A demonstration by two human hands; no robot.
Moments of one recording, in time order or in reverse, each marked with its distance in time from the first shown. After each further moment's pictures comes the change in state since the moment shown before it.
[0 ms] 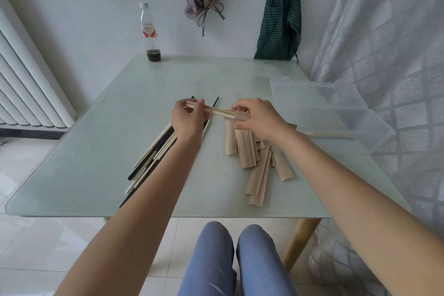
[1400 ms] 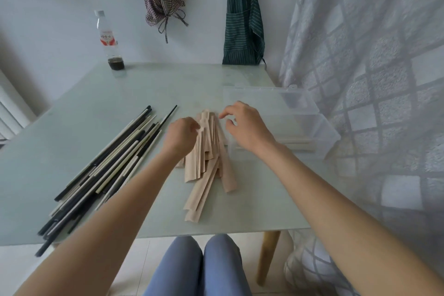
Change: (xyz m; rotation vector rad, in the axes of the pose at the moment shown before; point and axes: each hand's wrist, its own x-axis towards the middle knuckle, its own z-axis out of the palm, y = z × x) left_hand -0.036 -0.016 0.088 0.959 -0.411 0.304; right_hand -0.024 0.085 -0.054 -0.037 0.170 -0.052
